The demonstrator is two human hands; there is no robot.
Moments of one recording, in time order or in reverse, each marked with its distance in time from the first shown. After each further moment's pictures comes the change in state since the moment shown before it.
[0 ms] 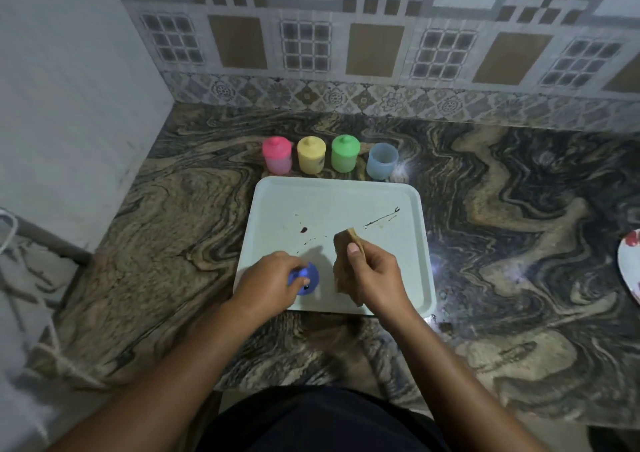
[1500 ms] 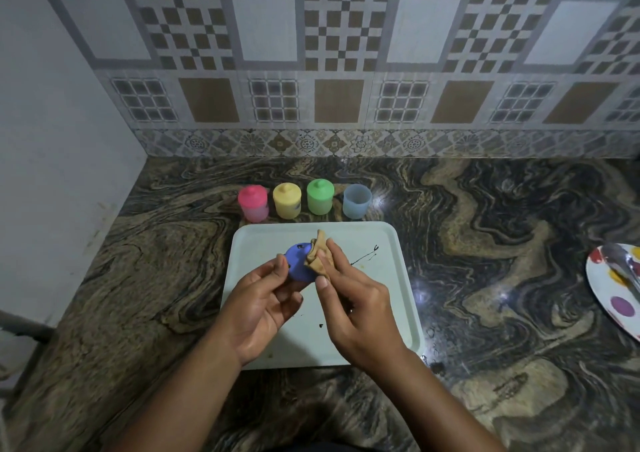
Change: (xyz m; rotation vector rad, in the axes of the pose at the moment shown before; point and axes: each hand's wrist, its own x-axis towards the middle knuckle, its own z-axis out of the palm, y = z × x) left_hand 0.010 0.076 -0.073 -1.779 -0.085 -0.328; right_hand -0.006 -0.046 0.006 -0.324 0.105 -0.615
